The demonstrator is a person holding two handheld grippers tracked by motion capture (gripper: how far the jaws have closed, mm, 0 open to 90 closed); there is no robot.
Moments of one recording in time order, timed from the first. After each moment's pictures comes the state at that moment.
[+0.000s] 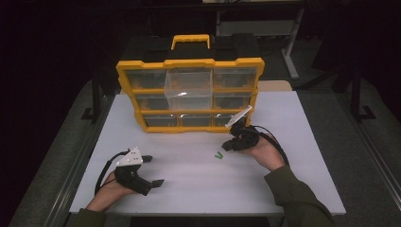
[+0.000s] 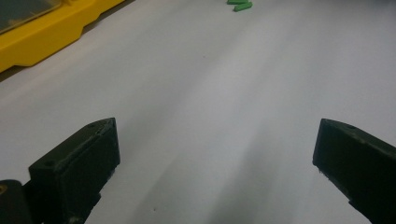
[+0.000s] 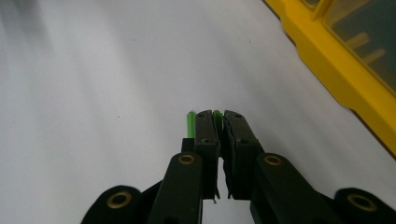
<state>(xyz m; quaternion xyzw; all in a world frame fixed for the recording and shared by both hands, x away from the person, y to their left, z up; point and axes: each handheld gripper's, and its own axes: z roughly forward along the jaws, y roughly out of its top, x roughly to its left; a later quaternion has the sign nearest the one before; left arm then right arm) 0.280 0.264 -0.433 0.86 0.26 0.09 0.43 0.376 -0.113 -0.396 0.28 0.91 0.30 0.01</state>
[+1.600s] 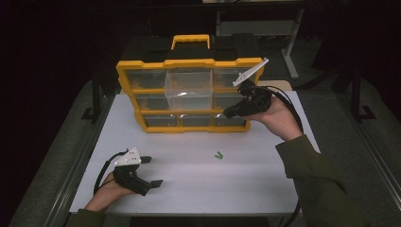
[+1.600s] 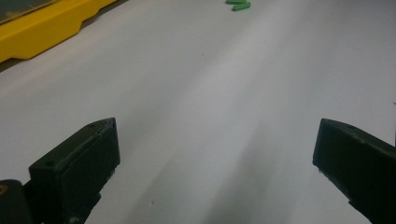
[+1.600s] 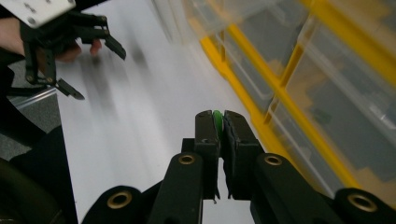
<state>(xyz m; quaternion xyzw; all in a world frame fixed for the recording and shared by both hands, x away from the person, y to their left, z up) 0.280 0.268 -0.434 0.86 0.26 0.07 0.44 0.393 -0.126 -0.261 0.25 0.90 0.36 0.02</state>
